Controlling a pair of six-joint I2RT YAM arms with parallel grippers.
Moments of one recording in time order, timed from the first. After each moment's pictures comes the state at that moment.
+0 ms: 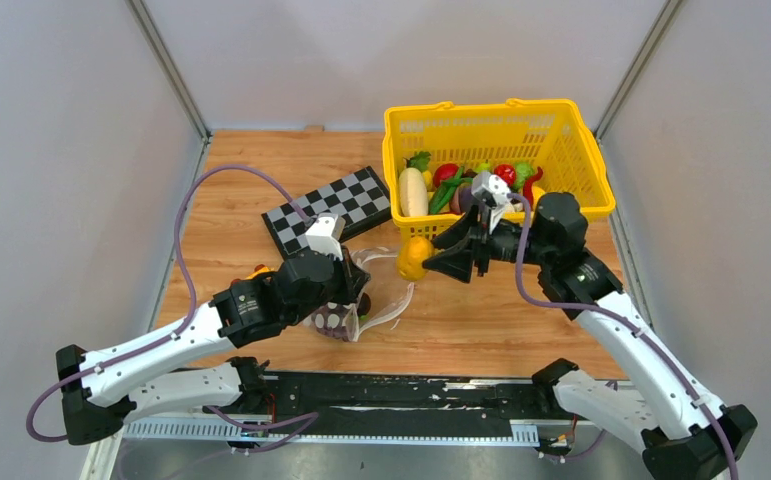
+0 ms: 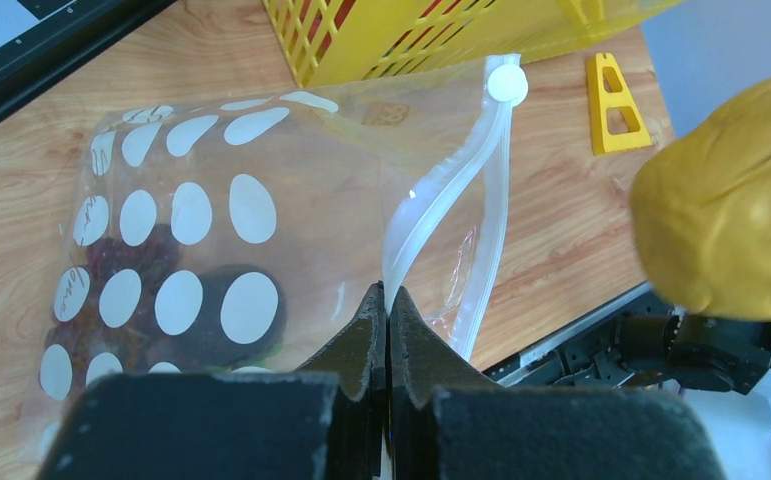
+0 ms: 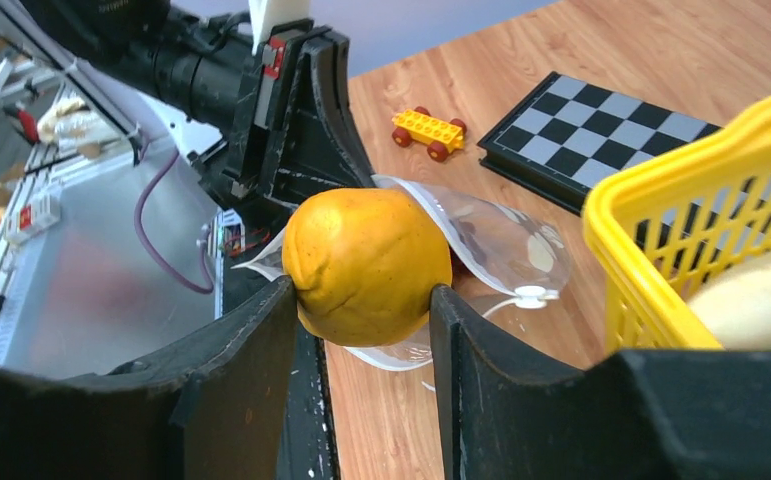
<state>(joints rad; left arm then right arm) -1.08 0.89 0.86 -0.46 -0.39 -0.73 0.47 0.91 0.94 -0.14 -0.87 0.18</state>
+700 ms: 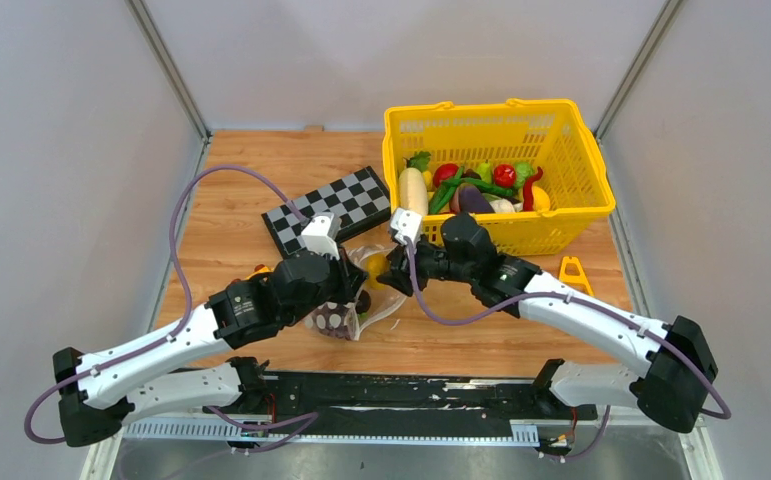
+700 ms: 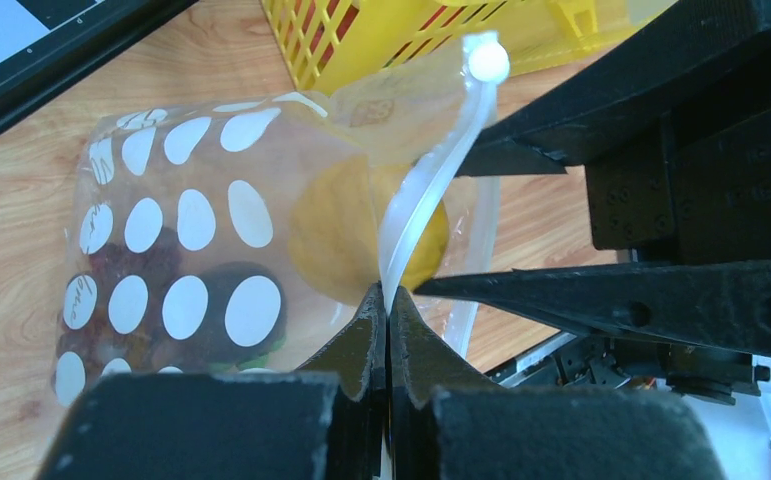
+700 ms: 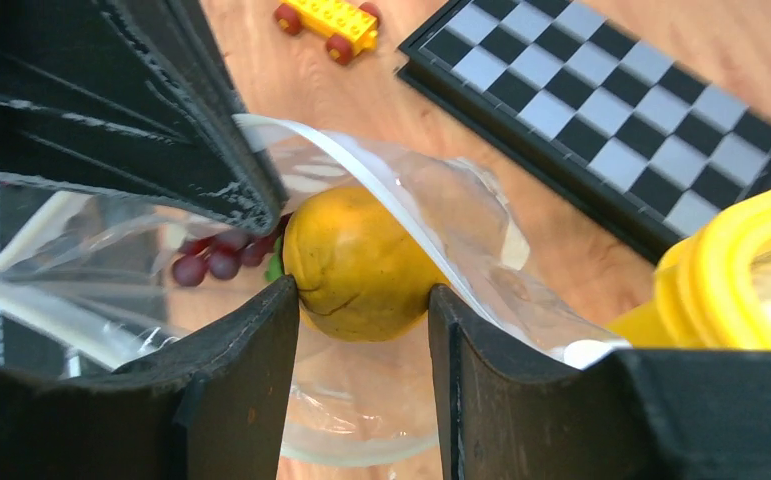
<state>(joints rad) -1.08 0.87 0.86 -0.46 -0.40 -0.73 0.88 1.21 0.91 -0.10 -0.36 -0.13</state>
